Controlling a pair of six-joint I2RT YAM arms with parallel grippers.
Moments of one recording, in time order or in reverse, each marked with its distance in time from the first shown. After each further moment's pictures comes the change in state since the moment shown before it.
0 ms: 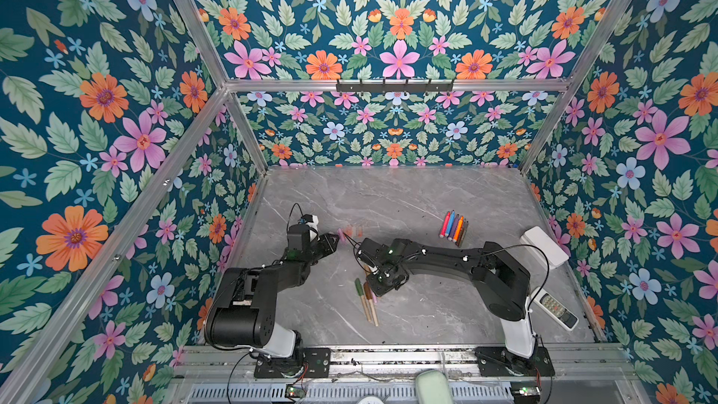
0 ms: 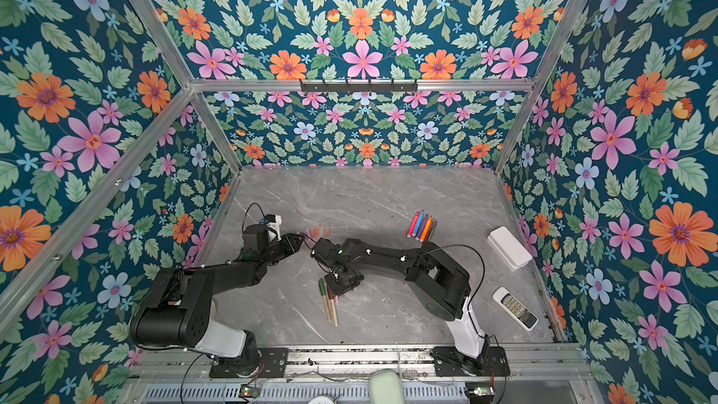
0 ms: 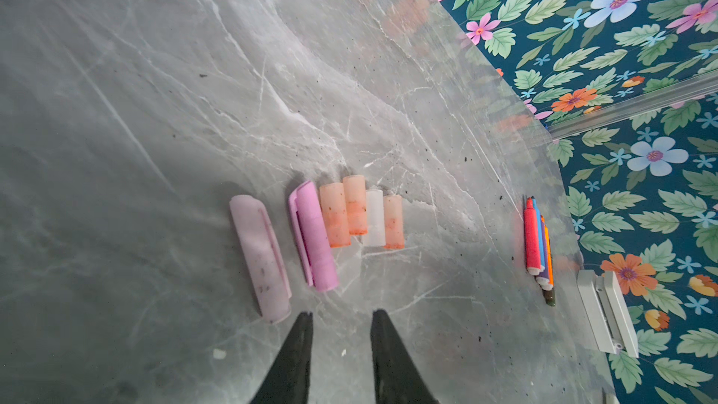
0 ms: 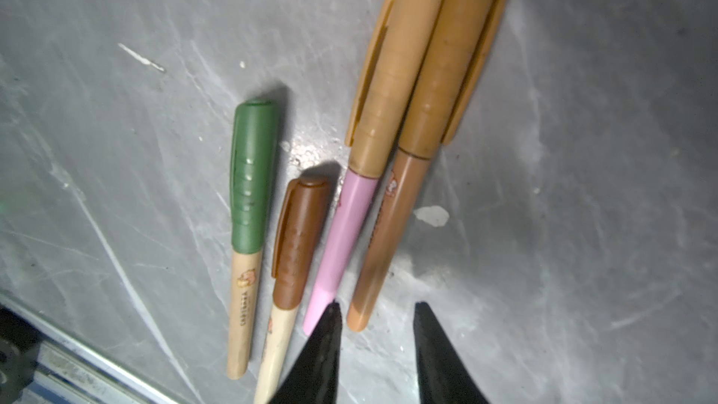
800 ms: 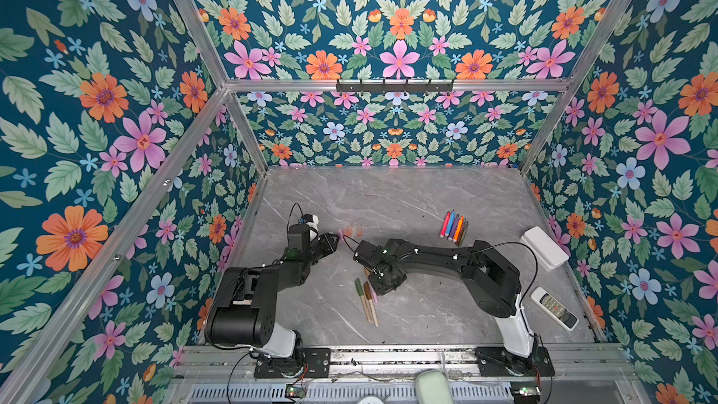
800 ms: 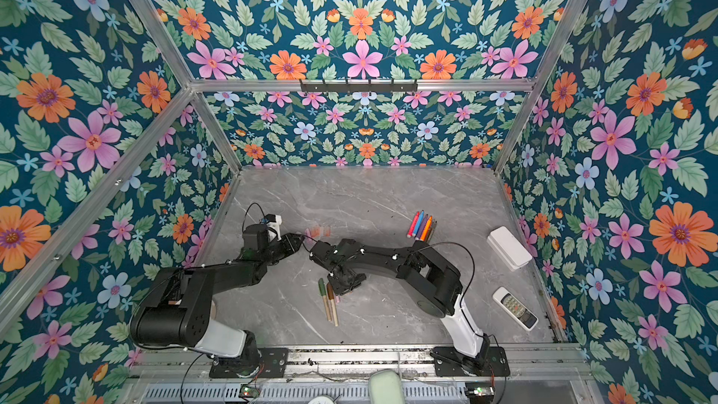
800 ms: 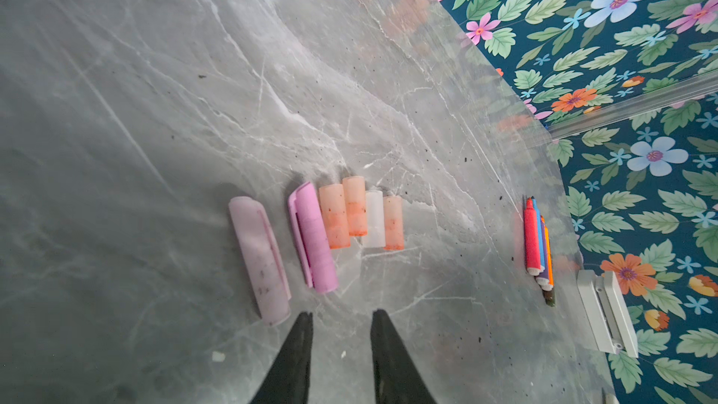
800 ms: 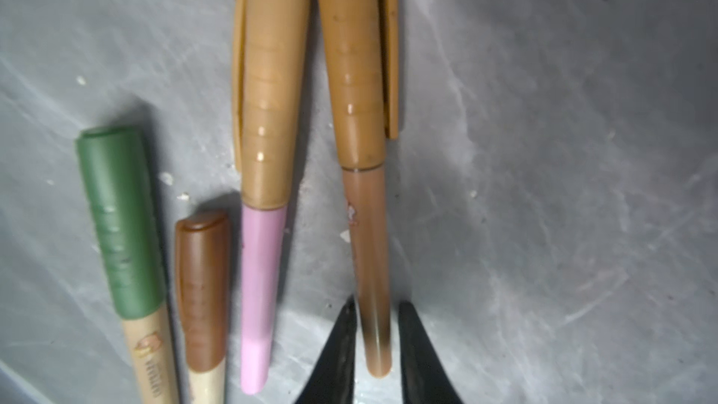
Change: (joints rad) left arm 0.000 0.004 0.004 -0.001 0.002 0.000; right arm 0.001 0.064 0.051 -0.083 0.110 0.067
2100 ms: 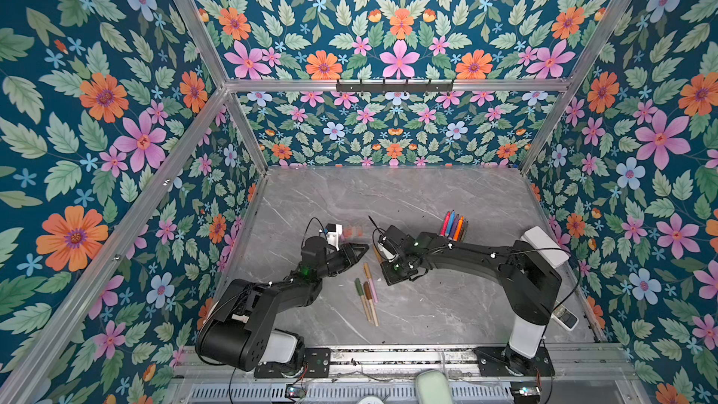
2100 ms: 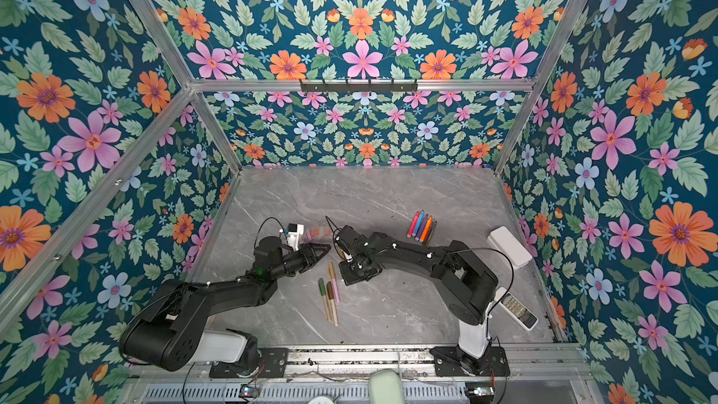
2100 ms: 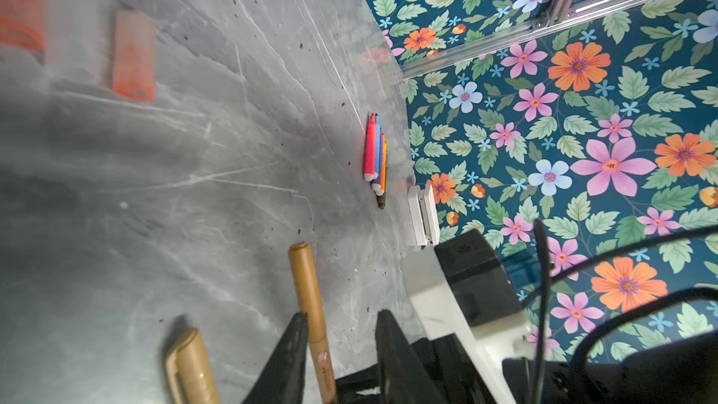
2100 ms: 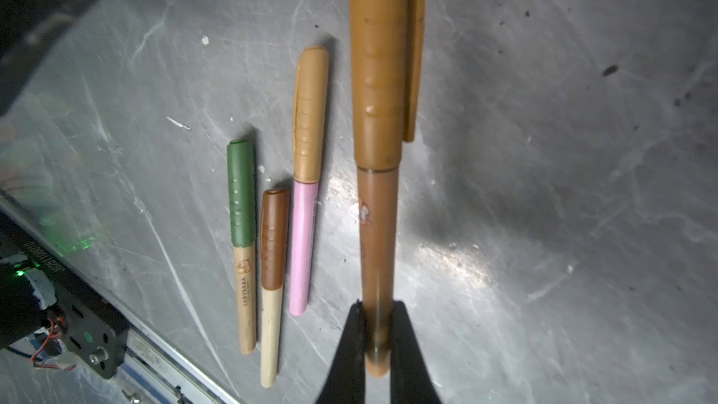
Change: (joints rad) left arm -0.257 -0.100 -0.151 0.285 0.190 -0.421; right arm -0.126 -0.253 -0.260 0.255 -0.211 -0.016
